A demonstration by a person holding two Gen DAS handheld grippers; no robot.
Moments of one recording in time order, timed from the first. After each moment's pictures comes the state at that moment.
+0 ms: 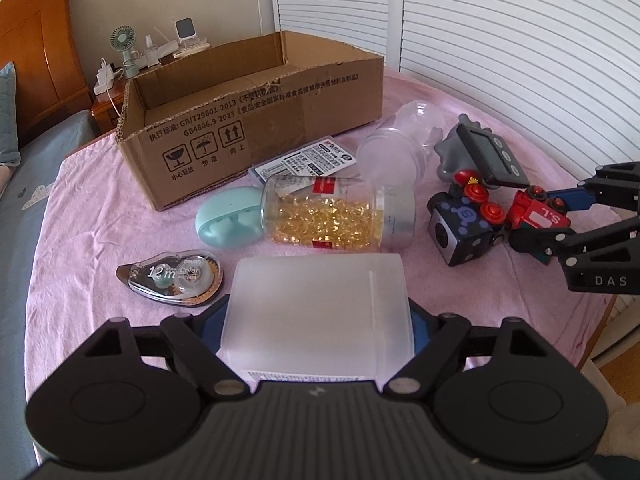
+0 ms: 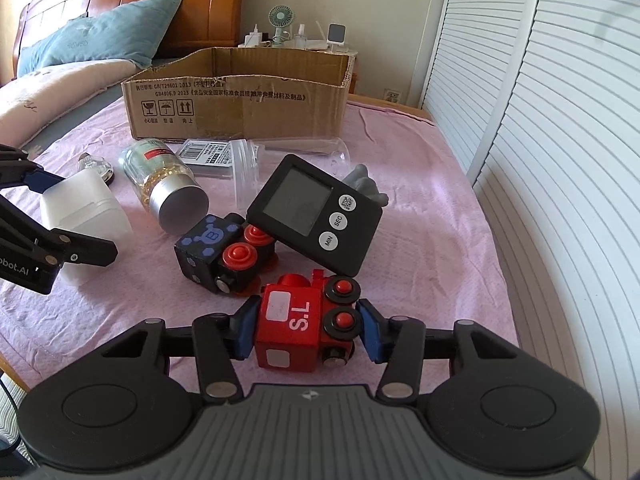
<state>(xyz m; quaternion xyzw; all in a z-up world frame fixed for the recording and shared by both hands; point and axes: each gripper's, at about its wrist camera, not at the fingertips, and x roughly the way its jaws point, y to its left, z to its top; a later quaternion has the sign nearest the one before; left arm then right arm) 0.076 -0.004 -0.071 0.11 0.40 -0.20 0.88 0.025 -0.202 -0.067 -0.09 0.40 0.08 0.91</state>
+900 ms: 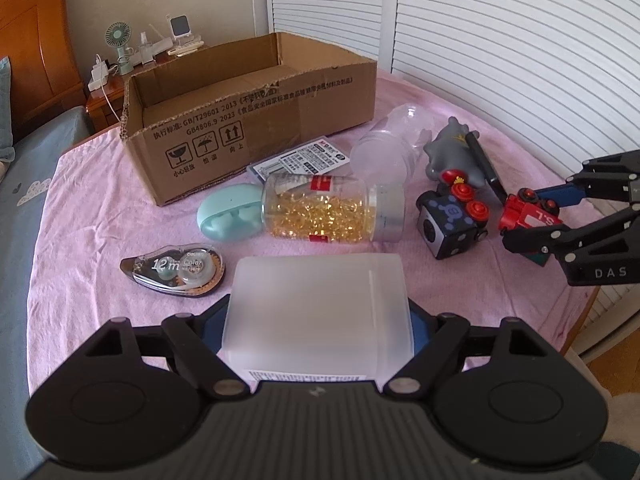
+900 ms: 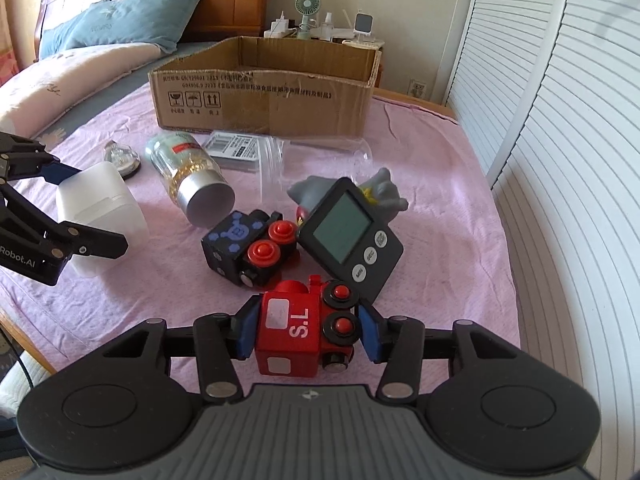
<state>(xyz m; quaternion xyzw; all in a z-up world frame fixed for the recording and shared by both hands) 0.069 0.004 -0.060 0.10 0.41 -0.22 0.88 0.025 -0.201 -0.052 -0.10 0.42 0.11 0.90</state>
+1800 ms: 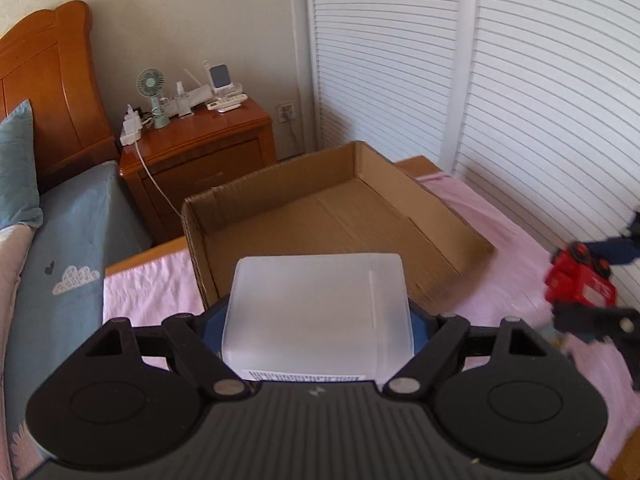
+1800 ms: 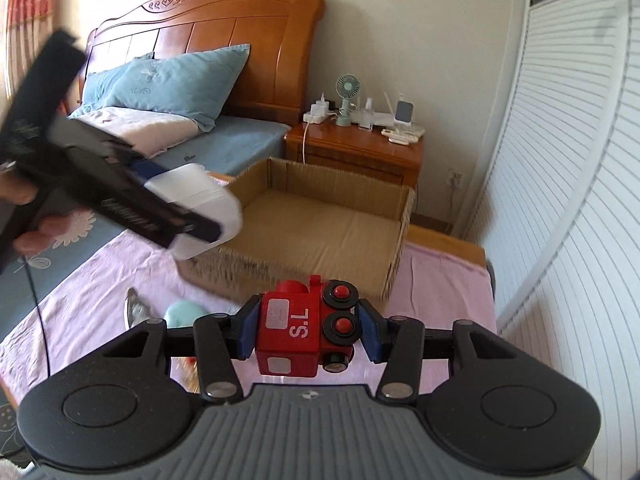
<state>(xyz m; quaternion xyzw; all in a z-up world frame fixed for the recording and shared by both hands) 0.243 0.009 0.029 0.10 0.38 -0.17 0.91 0.139 -0.176 0.045 -0.11 0.33 0.19 0.92</state>
